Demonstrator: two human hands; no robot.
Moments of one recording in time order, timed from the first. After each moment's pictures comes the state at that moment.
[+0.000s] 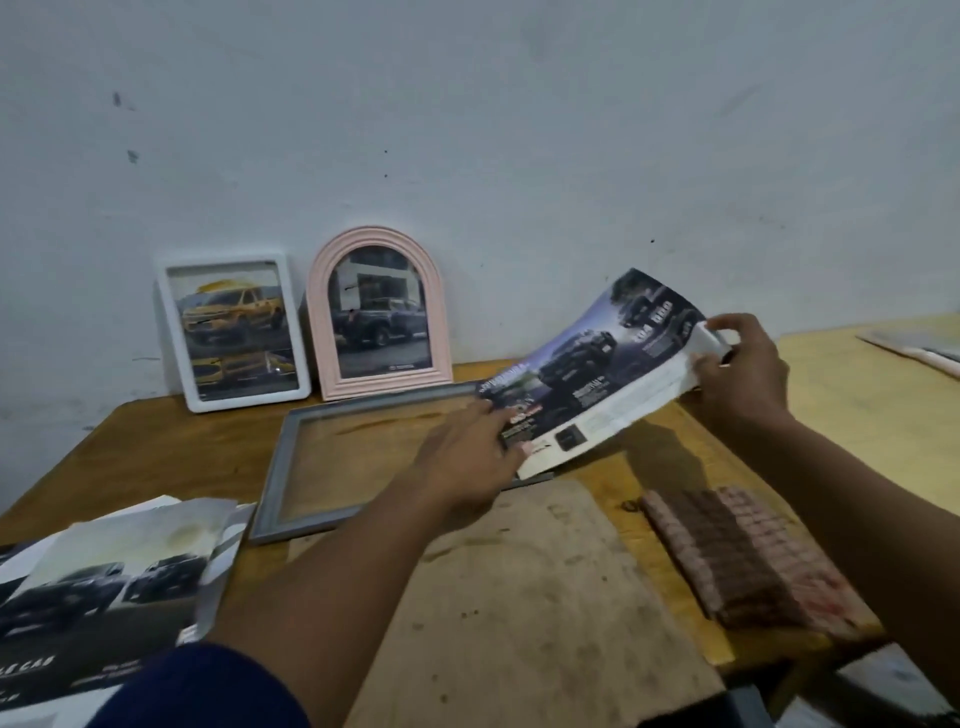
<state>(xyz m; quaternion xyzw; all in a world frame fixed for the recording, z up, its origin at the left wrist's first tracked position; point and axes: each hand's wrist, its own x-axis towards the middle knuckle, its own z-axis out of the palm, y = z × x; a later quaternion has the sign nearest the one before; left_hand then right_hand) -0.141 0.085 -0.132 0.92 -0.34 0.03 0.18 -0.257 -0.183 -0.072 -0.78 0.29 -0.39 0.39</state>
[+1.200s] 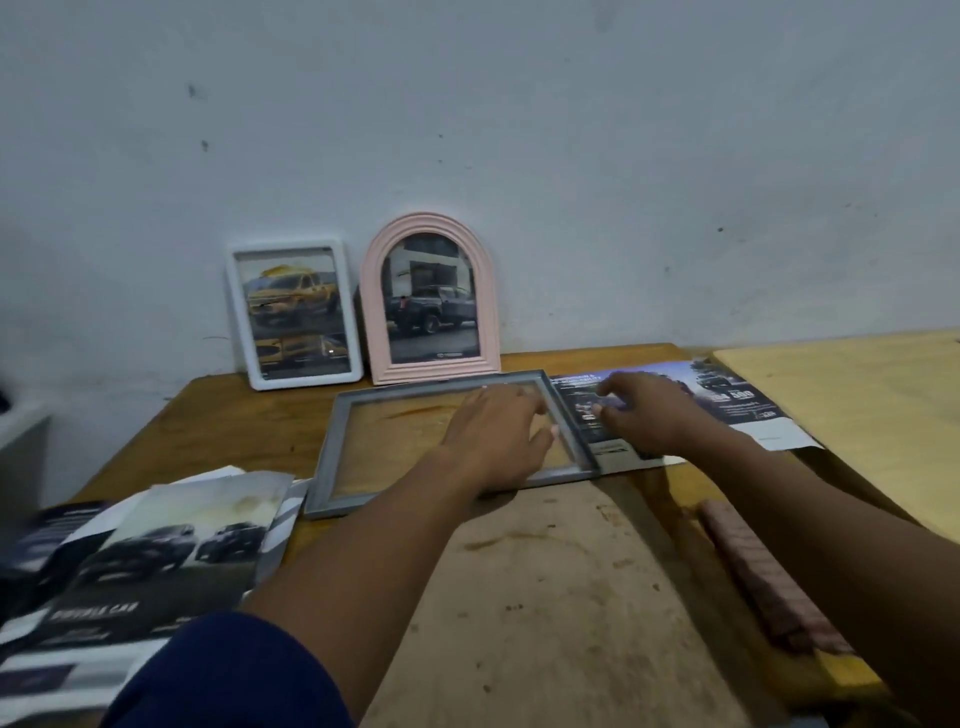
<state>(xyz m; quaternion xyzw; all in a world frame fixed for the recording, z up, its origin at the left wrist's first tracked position) -0.149 0.099 -0.104 0.92 -0.36 0.10 0.13 -0.198 -0.106 -0.093 -0.97 0.11 -0.07 0.20</state>
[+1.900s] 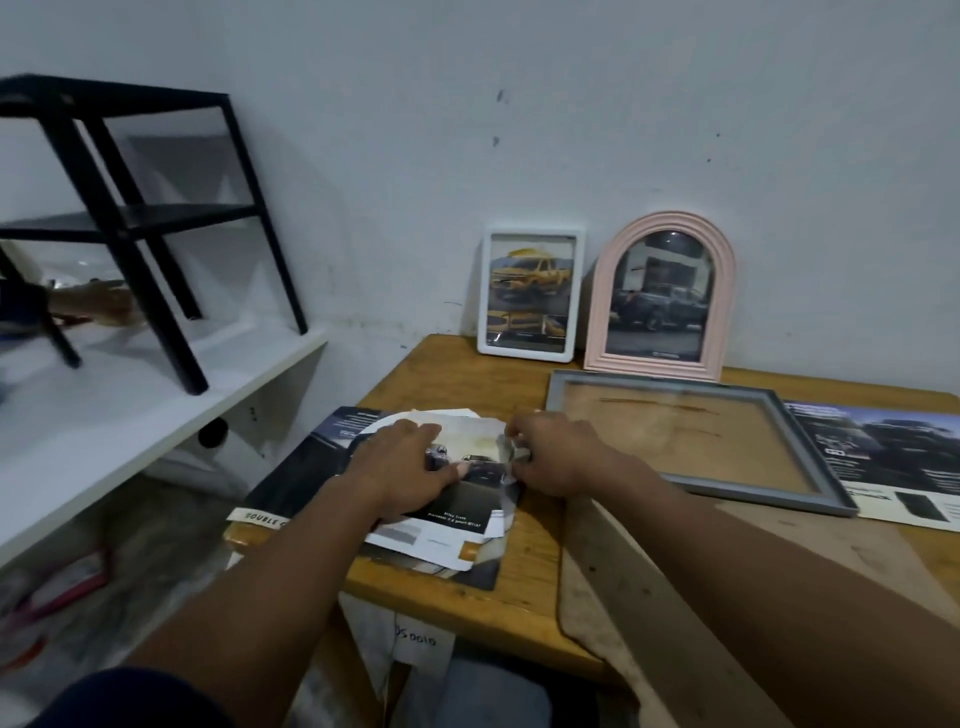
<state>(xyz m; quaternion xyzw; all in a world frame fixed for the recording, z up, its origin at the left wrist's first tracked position) -0.184 0.421 -0.131 0.99 -0.02 0.00 0.11 -0.159 0.204 -0.109 -0.97 -0.20 0.04 0.13</state>
